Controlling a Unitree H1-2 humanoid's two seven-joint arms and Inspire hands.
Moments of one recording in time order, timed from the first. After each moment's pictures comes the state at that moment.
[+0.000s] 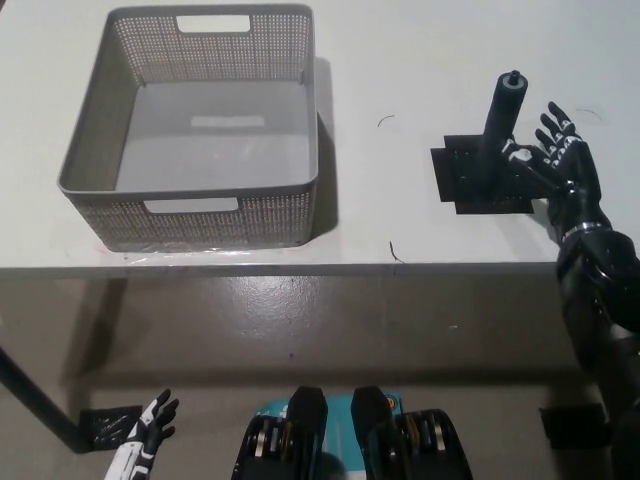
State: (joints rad) left_arm 0.13 0.17 0.02 0.30 0.05 -0.43 -0.07; right_arm -0.88 -0.18 -0.18 1.13 0.18 -0.30 0.00
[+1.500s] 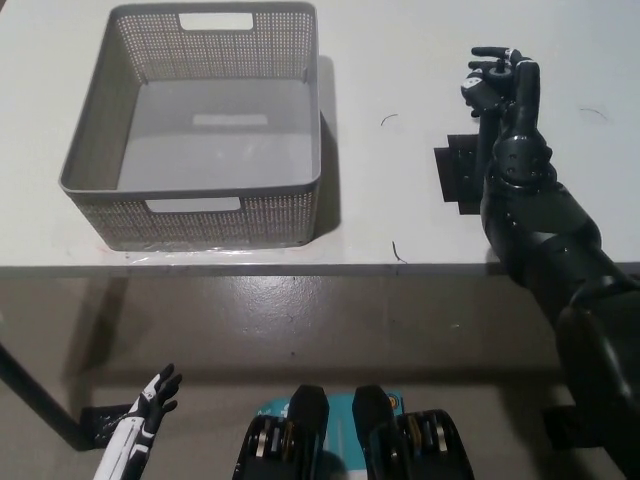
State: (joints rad) left_arm 0.08 0.19 0.02 0.27 0.05 -0.43 -0.10; right_arm -1.20 -0.09 -0.05 1.42 0.06 -0.24 -0.44
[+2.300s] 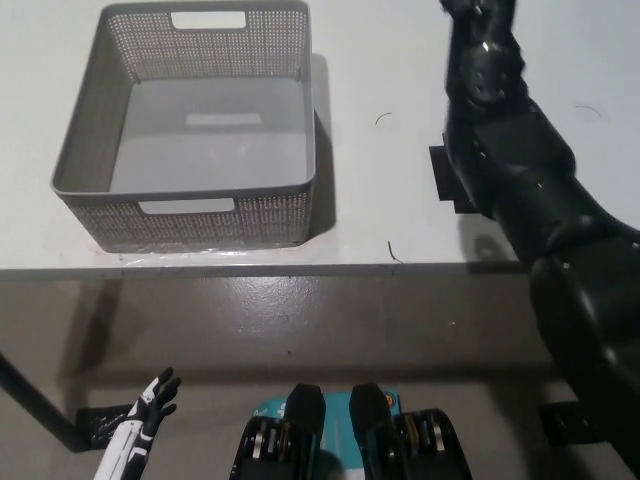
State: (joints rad) left_arm 0.09 0.19 0.02 0.27 0.04 -0.43 -0.10; right_arm -1.38 -0.03 -0.02 1.34 0.05 -0.26 -0.50
